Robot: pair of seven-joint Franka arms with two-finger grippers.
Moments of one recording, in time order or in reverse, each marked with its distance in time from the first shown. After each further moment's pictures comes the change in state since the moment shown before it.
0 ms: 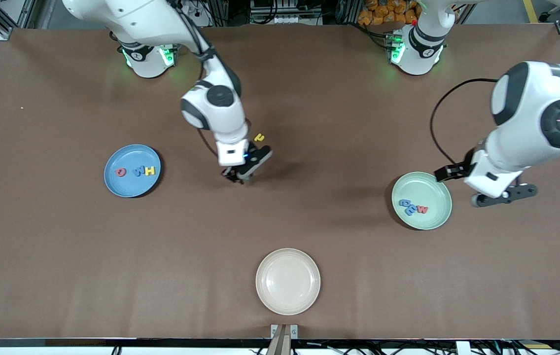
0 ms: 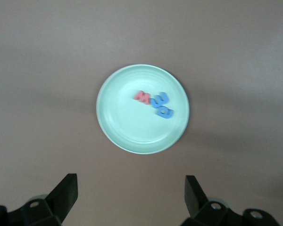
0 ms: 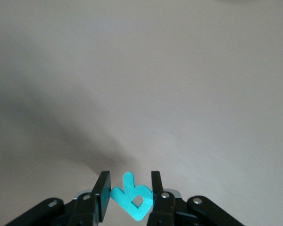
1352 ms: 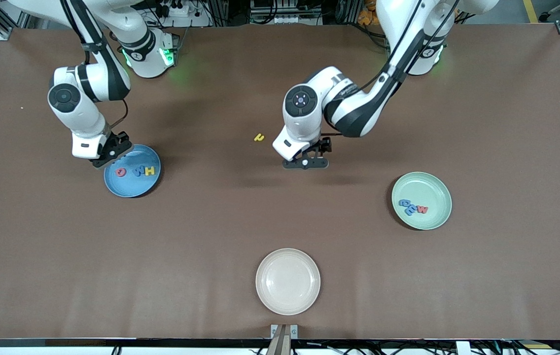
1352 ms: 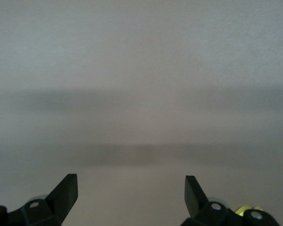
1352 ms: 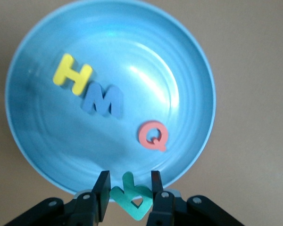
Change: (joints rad) left arm -0.597 0.329 -0.006 0.024 0.020 0.318 -0.428; right arm -0.361 -0.361 -0.308 -0.522 0.013 -0.062 -0.536
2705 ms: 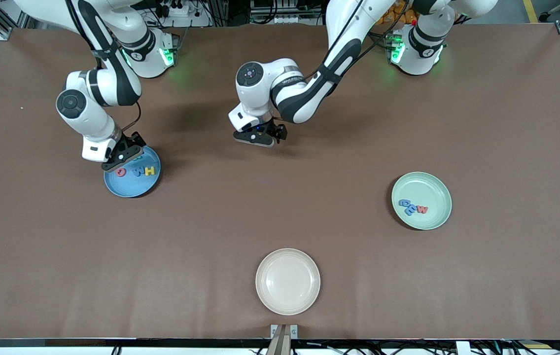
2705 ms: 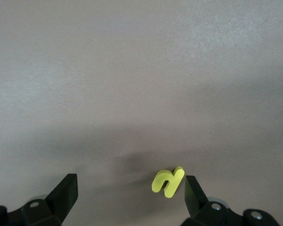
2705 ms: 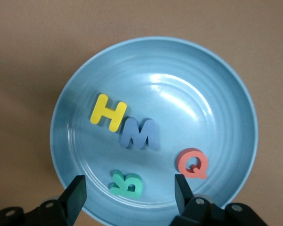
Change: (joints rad) left arm -0.213 0.179 -0.034 0.078 0.140 0.167 -0.042; right arm 0.048 0.030 0.054 0.029 0.217 0.003 -0.001
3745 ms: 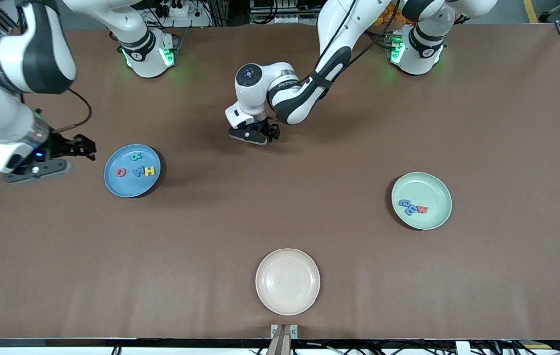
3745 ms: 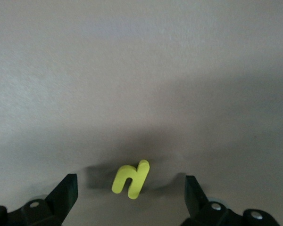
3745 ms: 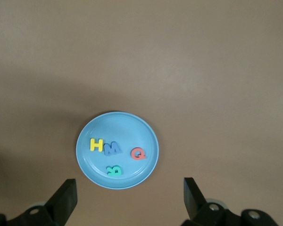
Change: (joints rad) left arm -0.041 0.064 -0.005 0.002 0.000 0.095 0.009; right arm -0.023 -0.088 -0.003 0.683 0.004 -0.779 0.256
